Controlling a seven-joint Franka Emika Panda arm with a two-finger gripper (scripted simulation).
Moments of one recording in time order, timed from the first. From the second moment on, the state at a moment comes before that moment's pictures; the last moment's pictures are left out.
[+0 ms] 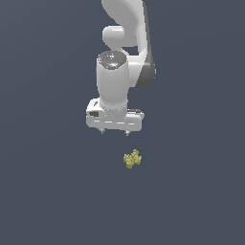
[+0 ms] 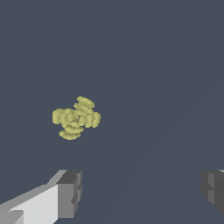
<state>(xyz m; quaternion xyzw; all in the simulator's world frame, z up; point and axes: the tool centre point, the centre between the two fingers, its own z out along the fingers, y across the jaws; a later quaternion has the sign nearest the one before) 0.019 -0.031 0.186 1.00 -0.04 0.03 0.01</state>
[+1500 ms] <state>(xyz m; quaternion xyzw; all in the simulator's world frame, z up) 0.050 0.007 0.139 0.95 -0.31 0.01 0.00</state>
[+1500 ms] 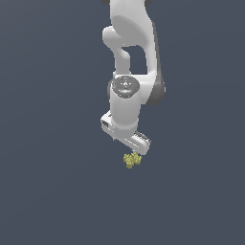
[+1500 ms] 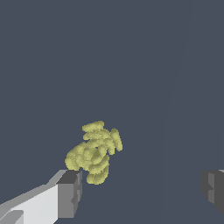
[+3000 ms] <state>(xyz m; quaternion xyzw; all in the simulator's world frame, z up) 0.071 0.047 0.090 0.84 -0.54 0.00 0.00</state>
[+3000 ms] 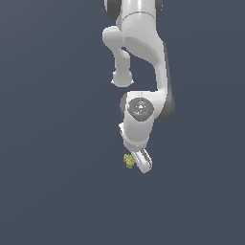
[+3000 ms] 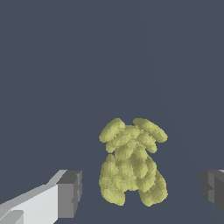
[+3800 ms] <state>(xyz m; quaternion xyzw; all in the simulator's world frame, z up) 0.069 0.047 0.041 0.84 -0.54 0.00 0.00</state>
